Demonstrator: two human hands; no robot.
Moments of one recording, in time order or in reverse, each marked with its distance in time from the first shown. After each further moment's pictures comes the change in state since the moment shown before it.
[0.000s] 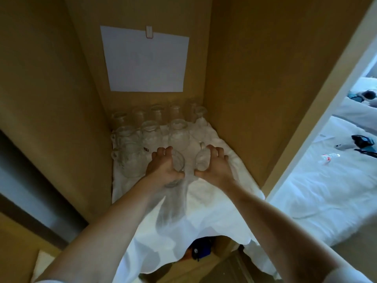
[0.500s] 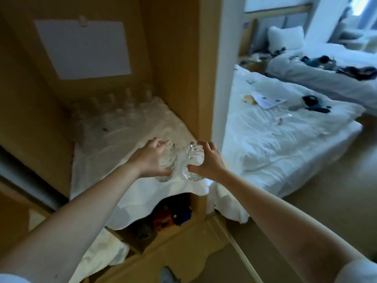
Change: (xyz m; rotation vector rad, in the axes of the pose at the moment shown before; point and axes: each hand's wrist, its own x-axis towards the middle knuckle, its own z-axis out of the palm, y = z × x) left_hand -0.142 0.125 0.036 0.246 -0.117 0.384; right_hand -0.180 0.120 -0.089 0.188 -0.009 0.057
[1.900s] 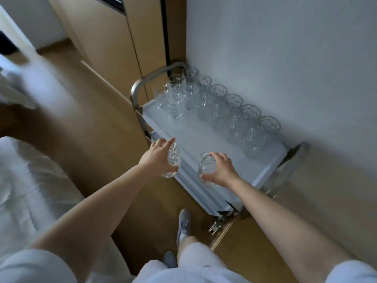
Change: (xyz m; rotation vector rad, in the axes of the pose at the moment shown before) left_hand 0.232 0.833 0.266 0.160 -0.611 1.654; right_hand -0.332 0.482 -0.283 0.290 0.950 1.676
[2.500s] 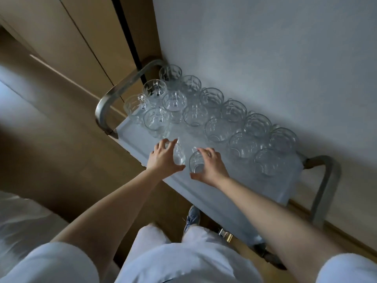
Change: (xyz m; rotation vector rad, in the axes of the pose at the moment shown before) left_hand 0.230 -0.008 0.014 0.027 -0.106 0.007; right_hand 0.190 -0.023 -0.018 -0.008 0.033 0.042
